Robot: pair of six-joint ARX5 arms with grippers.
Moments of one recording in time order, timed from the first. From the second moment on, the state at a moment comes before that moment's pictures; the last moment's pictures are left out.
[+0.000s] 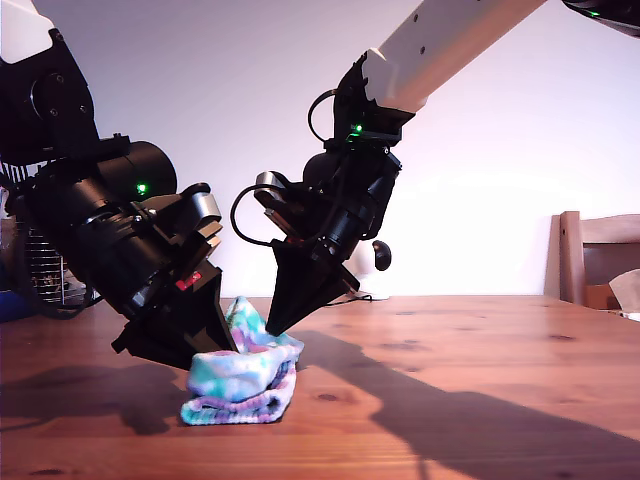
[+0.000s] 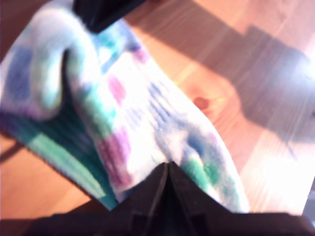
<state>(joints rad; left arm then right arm) -0.41 1.86 0.99 -0.31 0.67 0.12 0.52 2.53 2.30 -1.25 -0.60 -0.44</state>
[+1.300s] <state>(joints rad) -0.42 1.86 0.99 -0.38 0.69 0.16 0.62 2.53 2.30 -1.19 -0.34 -0.30</state>
